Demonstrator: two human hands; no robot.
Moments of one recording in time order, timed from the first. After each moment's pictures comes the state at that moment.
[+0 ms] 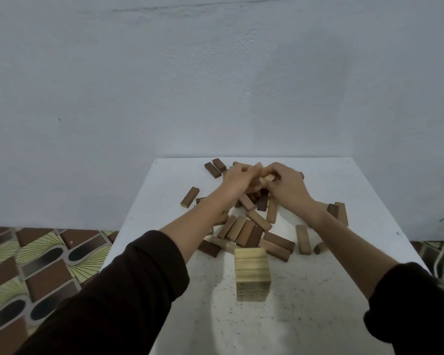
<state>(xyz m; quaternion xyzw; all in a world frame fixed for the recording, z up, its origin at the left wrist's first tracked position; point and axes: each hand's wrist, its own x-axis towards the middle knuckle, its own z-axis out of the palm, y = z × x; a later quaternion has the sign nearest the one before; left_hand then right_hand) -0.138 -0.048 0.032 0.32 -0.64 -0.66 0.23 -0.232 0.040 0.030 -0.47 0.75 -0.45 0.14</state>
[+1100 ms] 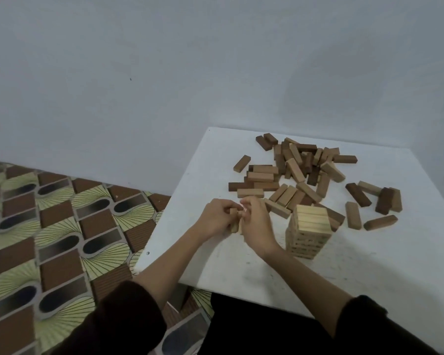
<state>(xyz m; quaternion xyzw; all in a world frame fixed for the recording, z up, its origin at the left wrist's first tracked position) 0.072 -0.011 -0.045 0.44 -0.70 -0.53 0.17 -0.029 0.053 -0.056 -0.44 0.72 -0.45 0.28</state>
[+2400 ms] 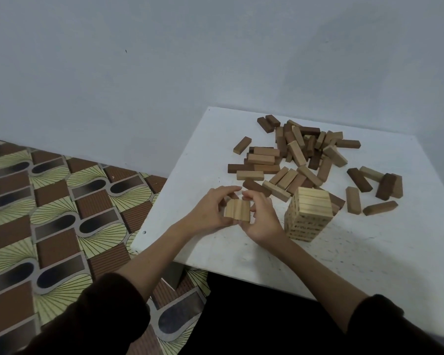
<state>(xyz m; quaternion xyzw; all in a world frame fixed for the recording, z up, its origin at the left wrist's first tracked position) 0.093 -0.004 -0.072 0.32 -0.83 -0.42 0.20 -0.046 0.081 -0.081 -0.56 0.71 -0.34 0.25</state>
